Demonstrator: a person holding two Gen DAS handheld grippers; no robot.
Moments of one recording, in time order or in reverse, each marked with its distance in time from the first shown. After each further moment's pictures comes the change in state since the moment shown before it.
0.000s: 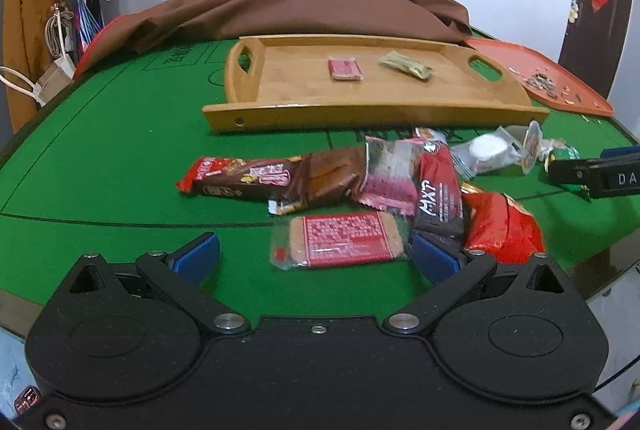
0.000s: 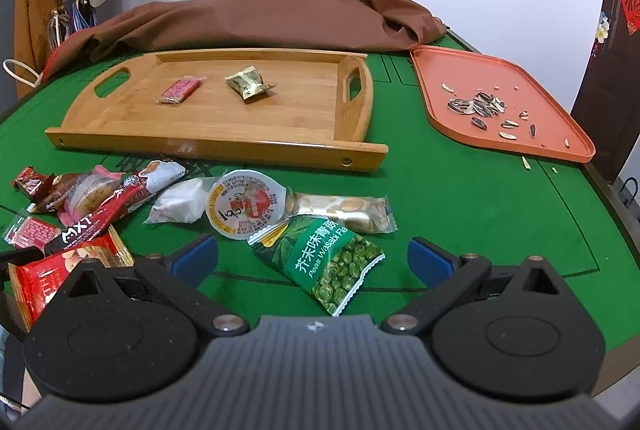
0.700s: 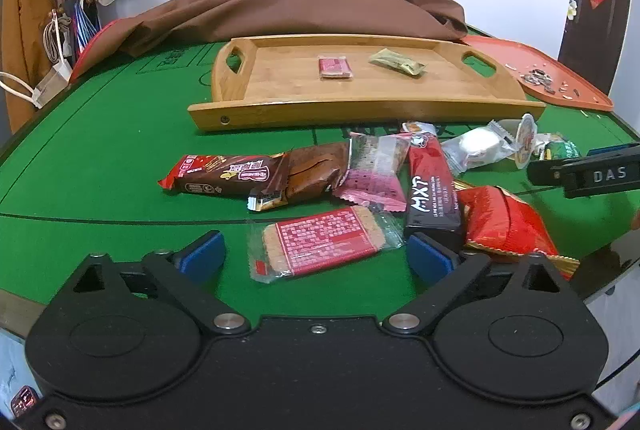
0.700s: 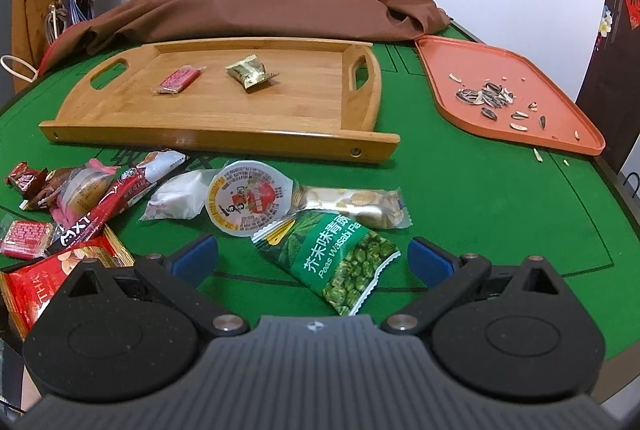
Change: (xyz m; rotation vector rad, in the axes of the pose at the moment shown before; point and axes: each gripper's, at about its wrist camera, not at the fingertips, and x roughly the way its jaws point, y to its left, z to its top) left arm 0.003 -0.015 -0.005 0.010 -0.016 0.007; right arm 0.016 0.005 -0.002 0.008 0.024 0.006
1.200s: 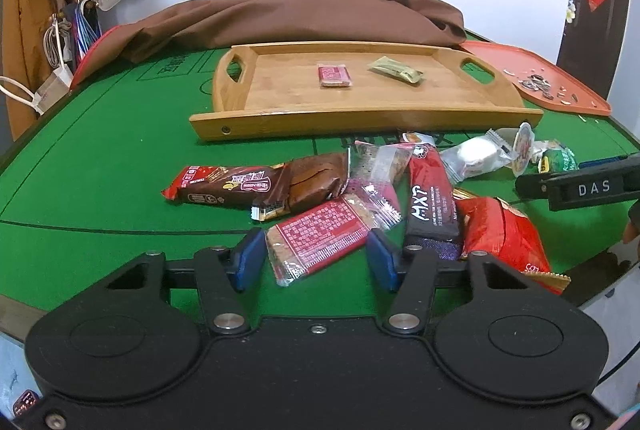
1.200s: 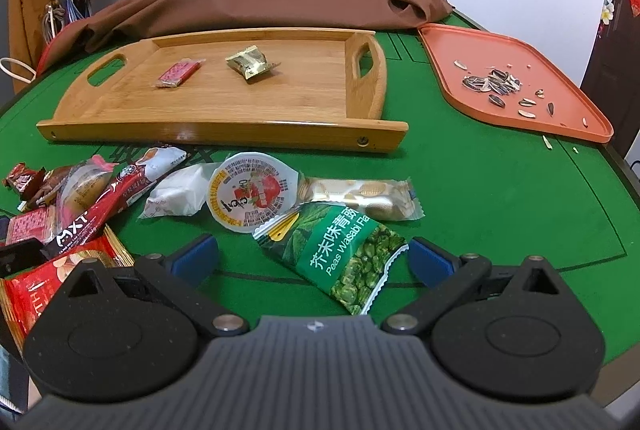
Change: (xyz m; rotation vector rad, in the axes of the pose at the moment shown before) left arm -0.003 0.001 0.006 -0.002 -0.010 -0.001; right arm 0.008 0.001 -0.002 0.020 0.021 0.011
